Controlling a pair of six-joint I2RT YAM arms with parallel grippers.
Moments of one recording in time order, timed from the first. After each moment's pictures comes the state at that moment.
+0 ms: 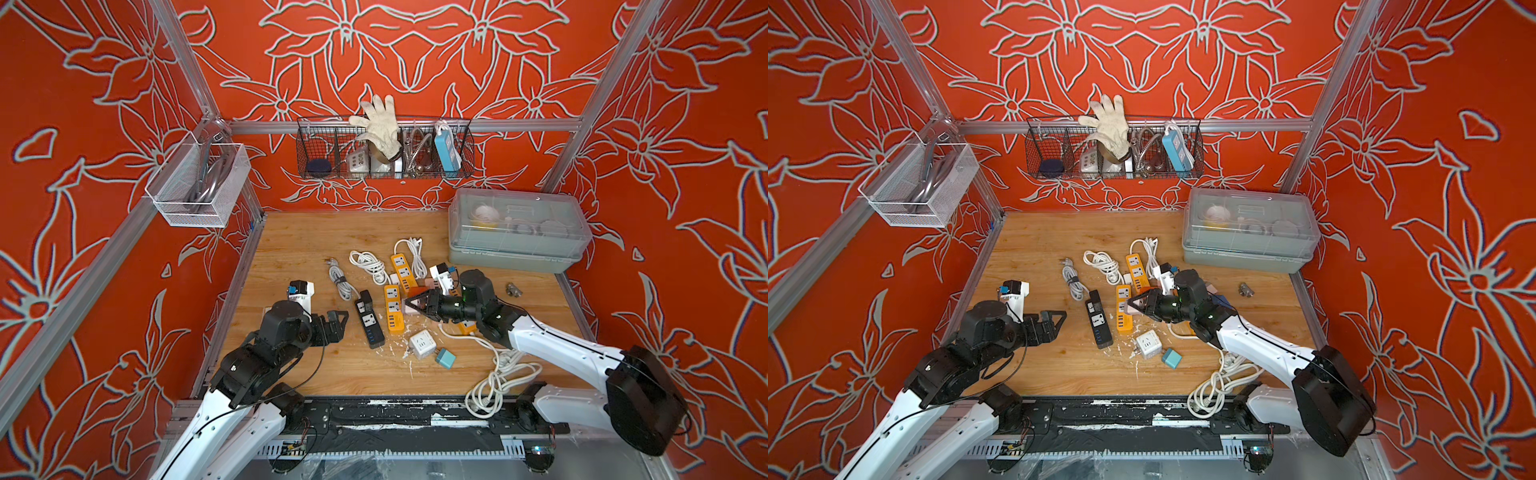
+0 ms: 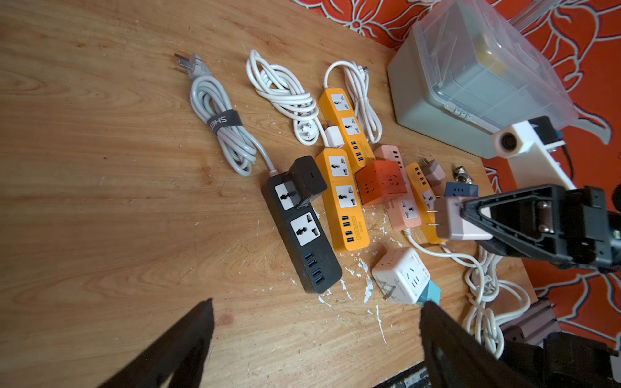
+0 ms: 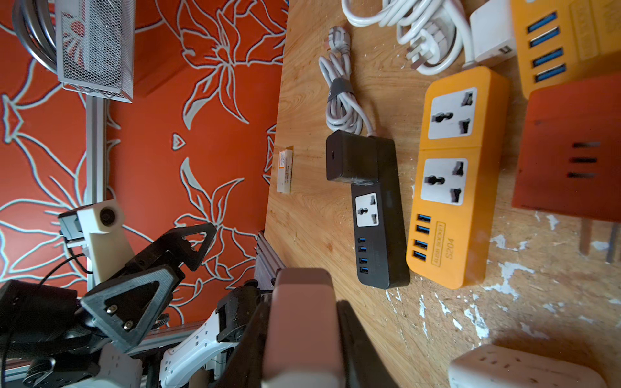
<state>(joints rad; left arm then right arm) -0.45 0.52 0.74 -0.84 0.00 -0.60 0.68 1.24 0.65 0.15 -0.55 1.03</state>
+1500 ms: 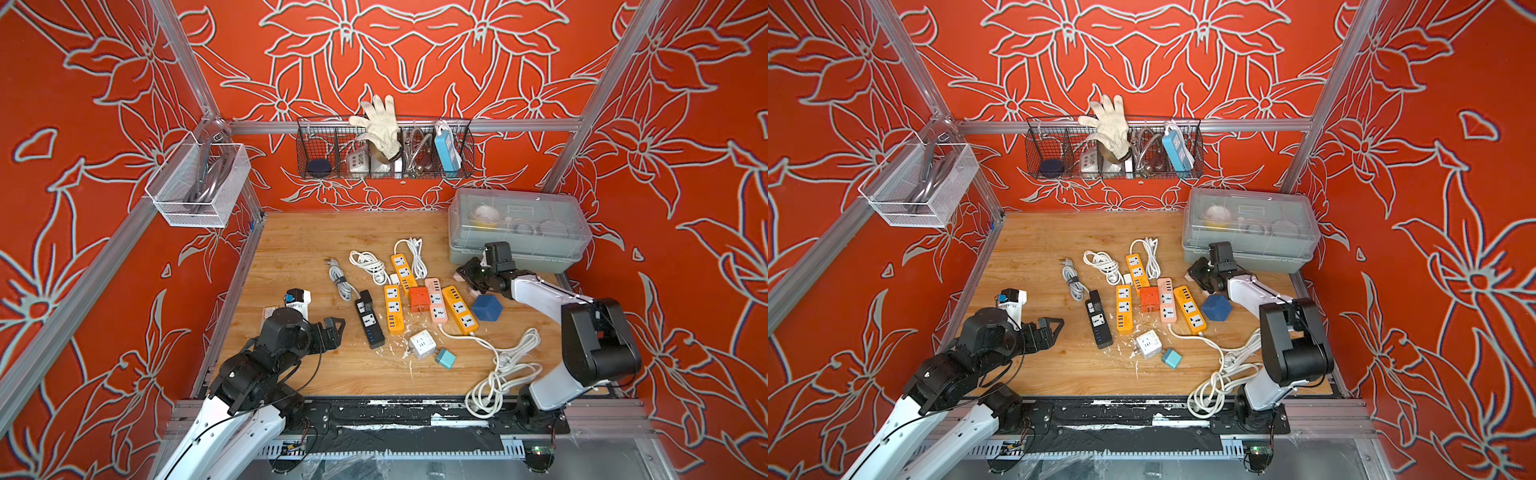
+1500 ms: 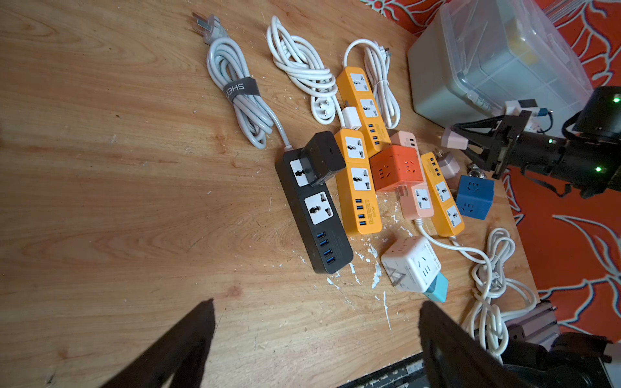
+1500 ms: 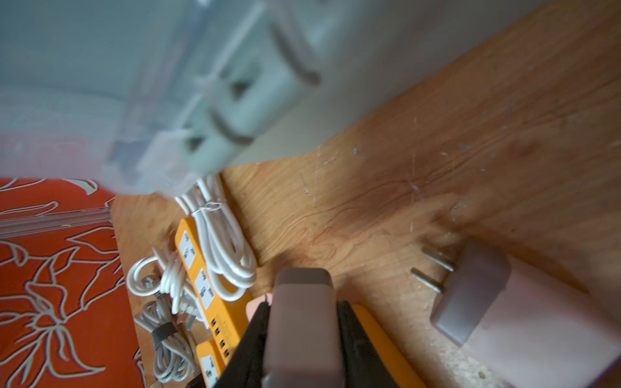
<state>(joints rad) -0.45 0.47 0.70 -0.90 0.01 -0.65 0.20 1.62 0.90 -0.13 -0.24 0.92</state>
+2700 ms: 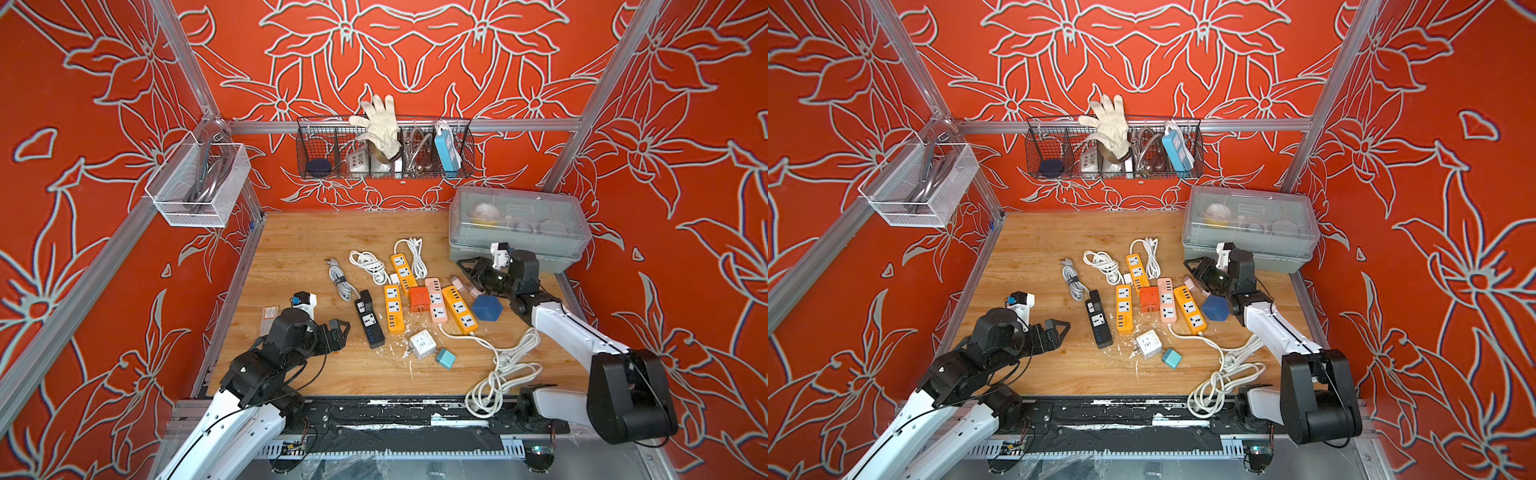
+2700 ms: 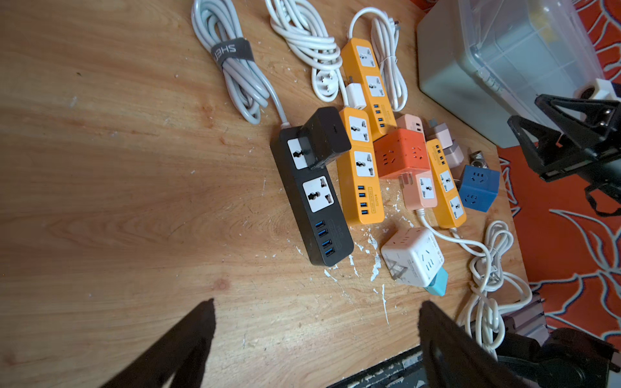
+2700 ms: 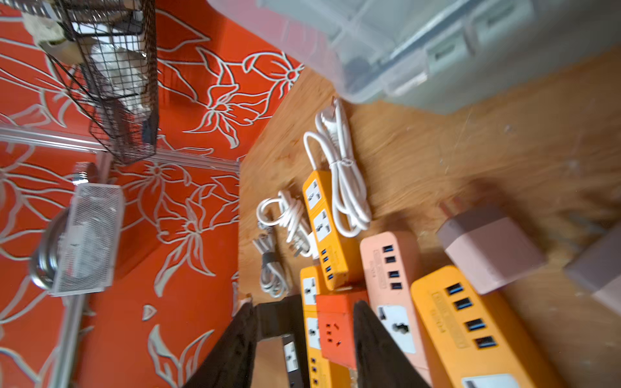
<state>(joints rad) -0.45 0.50 0.61 -0.82 0.07 -0.71 0.16 1.28 0.63 0.20 -0.58 1.00</state>
